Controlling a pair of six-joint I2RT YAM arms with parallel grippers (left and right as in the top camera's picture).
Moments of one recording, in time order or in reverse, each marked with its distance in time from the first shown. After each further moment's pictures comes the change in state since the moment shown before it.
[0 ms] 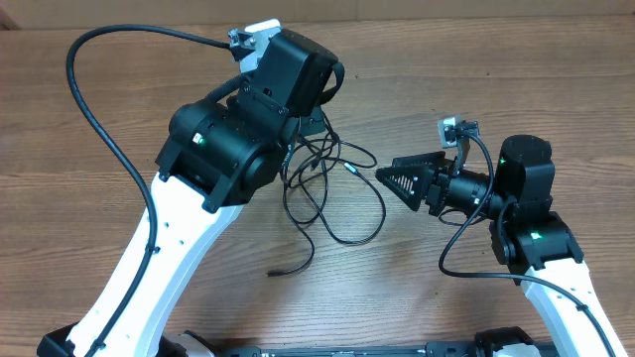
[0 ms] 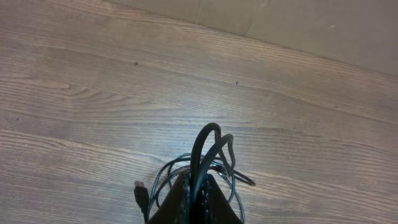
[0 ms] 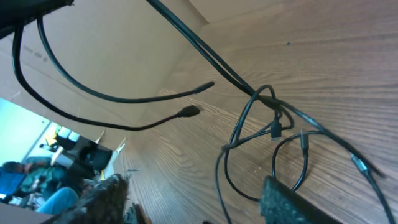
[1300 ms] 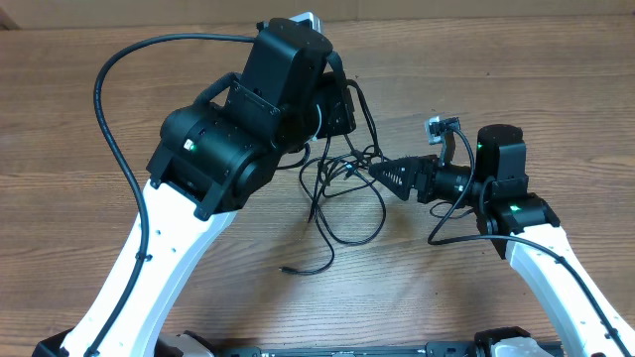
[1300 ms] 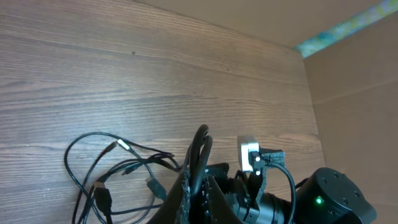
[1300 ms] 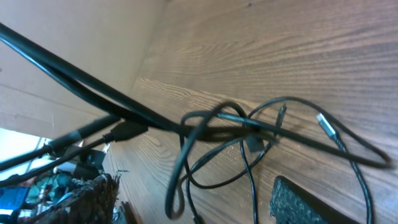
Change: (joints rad) left arm 0.000 -0.019 0.002 0.150 0.396 -0.011; right arm 0.002 0.204 0.000 0.018 0.043 0.001
